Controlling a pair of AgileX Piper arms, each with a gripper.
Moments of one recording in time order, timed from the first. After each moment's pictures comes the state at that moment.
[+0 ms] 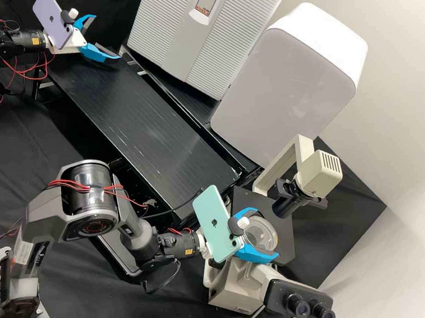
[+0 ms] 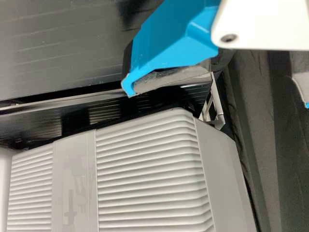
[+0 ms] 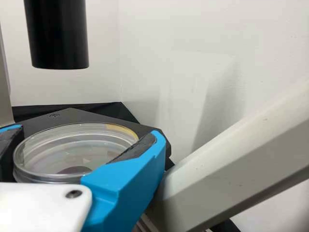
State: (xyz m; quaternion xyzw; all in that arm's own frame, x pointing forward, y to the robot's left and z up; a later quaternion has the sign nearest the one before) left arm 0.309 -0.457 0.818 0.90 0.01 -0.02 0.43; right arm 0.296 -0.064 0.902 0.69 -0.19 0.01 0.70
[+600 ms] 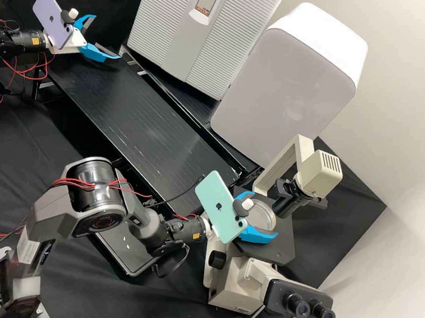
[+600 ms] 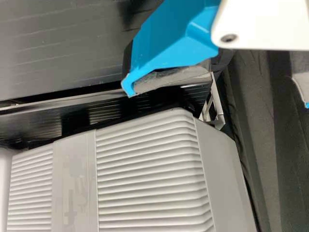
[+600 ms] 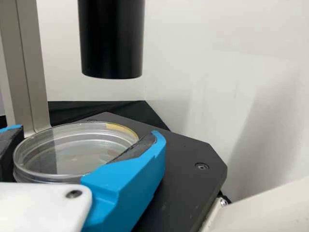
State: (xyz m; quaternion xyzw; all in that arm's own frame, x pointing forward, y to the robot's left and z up) left arm 0.309 -0.457 0.818 0.90 0.01 -0.02 0.43; right arm 0.329 -0.048 0.891 0.68 -0.15 0.00 0.71
